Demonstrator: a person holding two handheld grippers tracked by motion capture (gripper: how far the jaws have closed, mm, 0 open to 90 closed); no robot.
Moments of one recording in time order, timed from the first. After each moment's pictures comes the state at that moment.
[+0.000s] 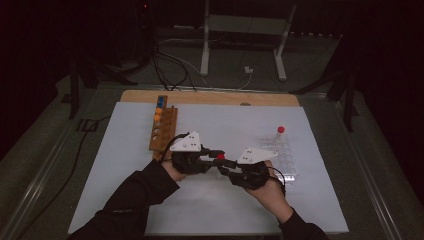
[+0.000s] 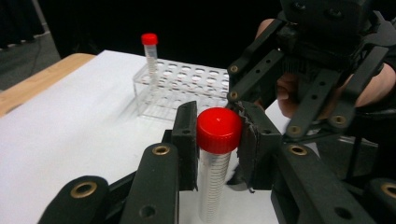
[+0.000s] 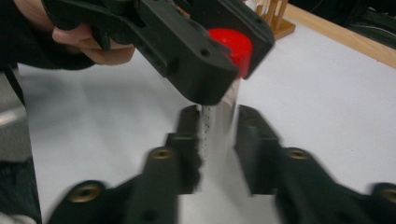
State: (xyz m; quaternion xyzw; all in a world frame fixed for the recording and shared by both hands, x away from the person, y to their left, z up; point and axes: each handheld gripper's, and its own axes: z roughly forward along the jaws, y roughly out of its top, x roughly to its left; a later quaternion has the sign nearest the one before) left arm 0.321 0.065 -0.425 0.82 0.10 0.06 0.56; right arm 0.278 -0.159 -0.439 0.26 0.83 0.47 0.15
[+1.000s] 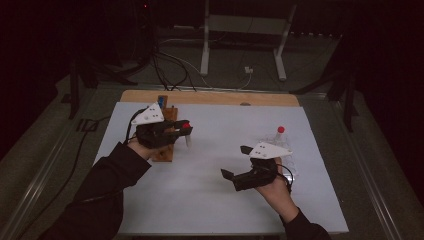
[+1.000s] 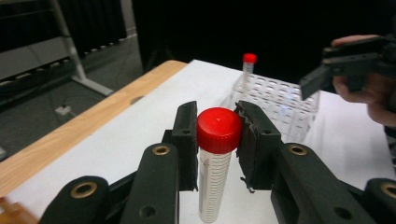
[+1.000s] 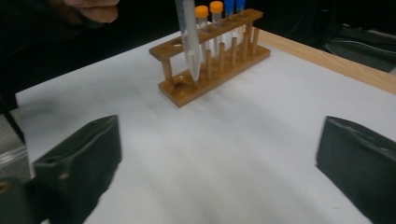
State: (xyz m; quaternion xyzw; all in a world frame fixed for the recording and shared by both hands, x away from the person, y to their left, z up) left arm 0.356 0.150 -0.383 0.79 0.20 0.15 0.56; right arm 0.277 -0.176 -0.425 0.29 0.79 0.51 0.16
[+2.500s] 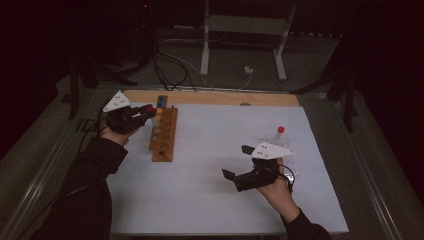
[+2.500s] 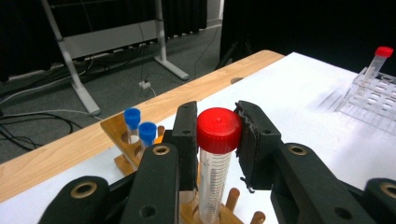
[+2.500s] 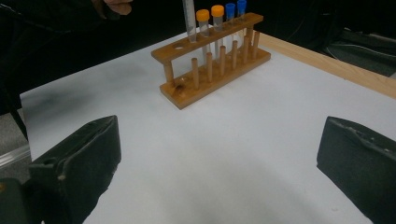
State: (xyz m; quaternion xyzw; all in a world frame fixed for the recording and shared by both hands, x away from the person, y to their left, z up) left arm 0.400 0.231 -0.406 0.75 0.33 0.23 0.52; right arm 0.276 -0.180 -0.423 0.29 0.79 0.52 0.16
